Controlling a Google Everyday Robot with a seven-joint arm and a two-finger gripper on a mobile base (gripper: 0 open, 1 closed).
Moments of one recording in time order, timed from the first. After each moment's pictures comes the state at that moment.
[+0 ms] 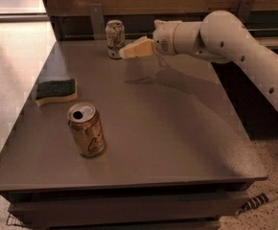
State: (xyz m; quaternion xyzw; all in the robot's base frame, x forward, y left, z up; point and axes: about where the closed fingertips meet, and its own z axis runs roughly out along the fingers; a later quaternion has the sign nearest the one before) arm 0.744 -0.009 0.918 -0.39 0.69 0.25 0.56
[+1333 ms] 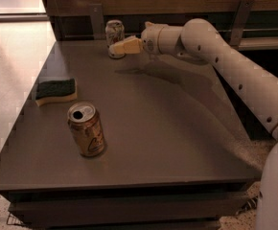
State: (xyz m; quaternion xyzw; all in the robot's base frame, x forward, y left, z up) arm 0.799 0.016 0.895 -0.35 0.69 0.26 0.58
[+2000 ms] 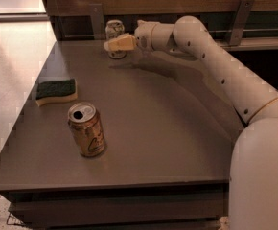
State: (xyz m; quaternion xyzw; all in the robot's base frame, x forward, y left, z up) arm 0.828 0.041 0.891 -0.36 0.68 0.28 0.57
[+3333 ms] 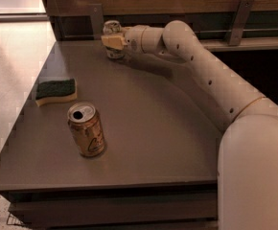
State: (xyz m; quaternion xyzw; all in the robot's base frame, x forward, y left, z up) arm 0.834 0.079 0.880 -0.36 0.66 0.31 0.57
